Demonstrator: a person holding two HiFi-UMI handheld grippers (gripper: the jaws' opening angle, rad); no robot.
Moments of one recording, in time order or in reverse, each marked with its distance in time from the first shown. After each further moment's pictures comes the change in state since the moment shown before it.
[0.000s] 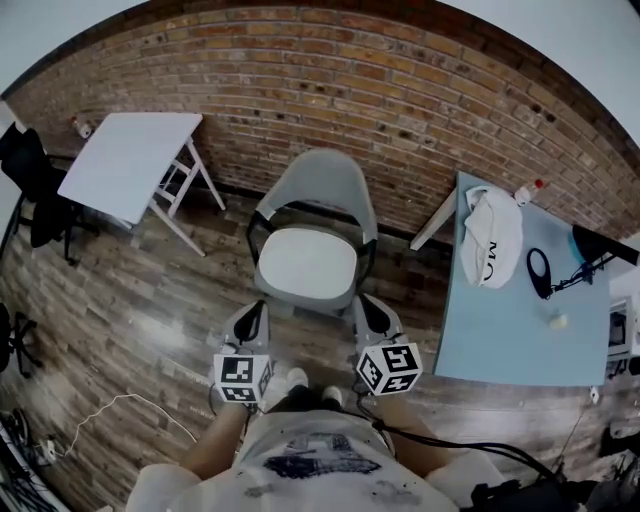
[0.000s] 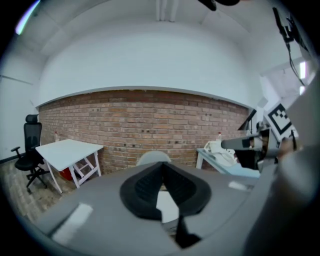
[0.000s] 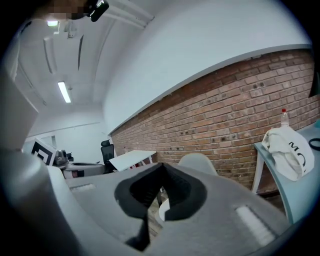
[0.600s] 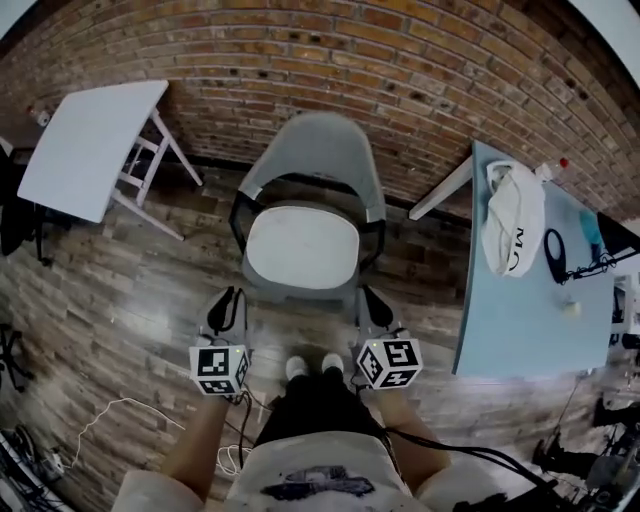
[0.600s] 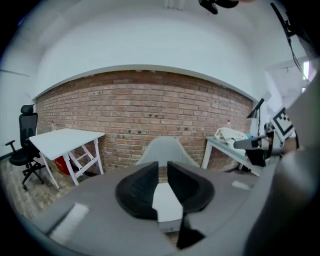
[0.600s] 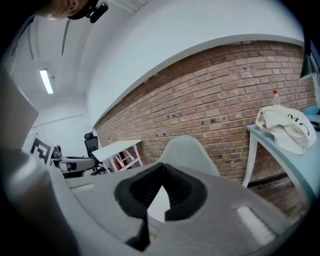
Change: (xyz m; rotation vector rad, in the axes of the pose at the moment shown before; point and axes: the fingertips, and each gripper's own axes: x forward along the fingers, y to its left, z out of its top) left arm 0.103 0.107 -0.096 -0.016 0.057 -0.013; right arm 0.106 -0.052 -0.106 0.038 0.071 -0.149
